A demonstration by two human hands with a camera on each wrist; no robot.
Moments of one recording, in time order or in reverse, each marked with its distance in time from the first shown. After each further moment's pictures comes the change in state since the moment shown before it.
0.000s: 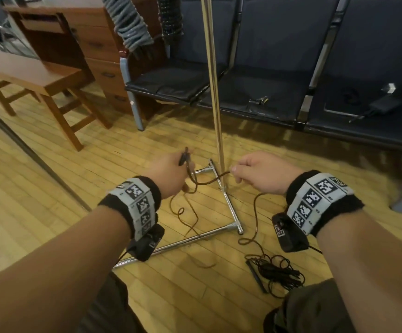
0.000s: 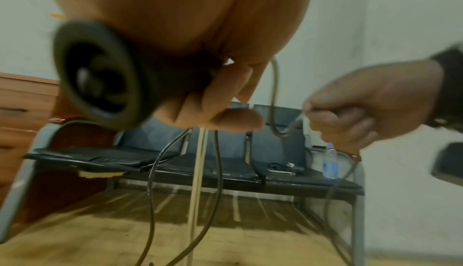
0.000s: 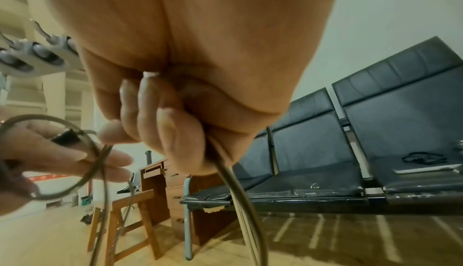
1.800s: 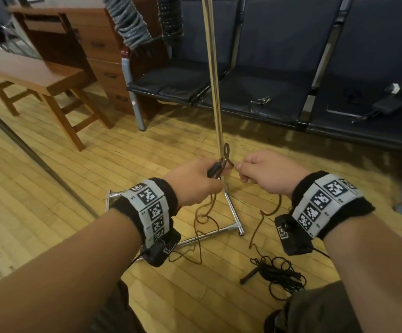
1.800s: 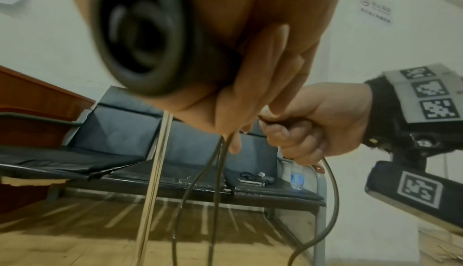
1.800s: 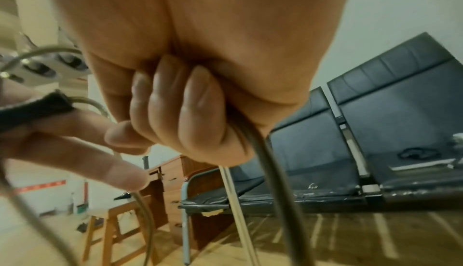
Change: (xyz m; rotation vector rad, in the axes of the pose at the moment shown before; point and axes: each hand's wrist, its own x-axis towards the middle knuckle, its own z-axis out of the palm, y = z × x) left_hand -0.021 0.036 0.015 -0.071 -0.396 0.199; right_hand -0.001 0.003 -0.005 0.006 0.054 0.040
